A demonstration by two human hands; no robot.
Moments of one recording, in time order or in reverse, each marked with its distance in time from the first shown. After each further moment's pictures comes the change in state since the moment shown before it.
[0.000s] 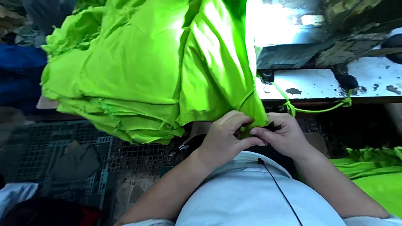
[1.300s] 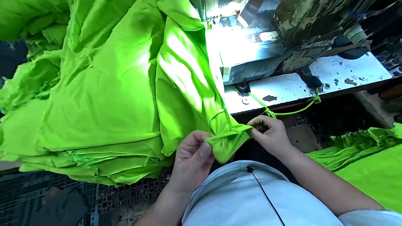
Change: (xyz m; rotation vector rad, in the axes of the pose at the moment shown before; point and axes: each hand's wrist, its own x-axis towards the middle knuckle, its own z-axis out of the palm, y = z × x) left_hand 0.007 -0.002 -0.034 -1.087 0.035 -0.190; right_hand -0.010 0.021 -0.008 -0.316 0.381 0.236
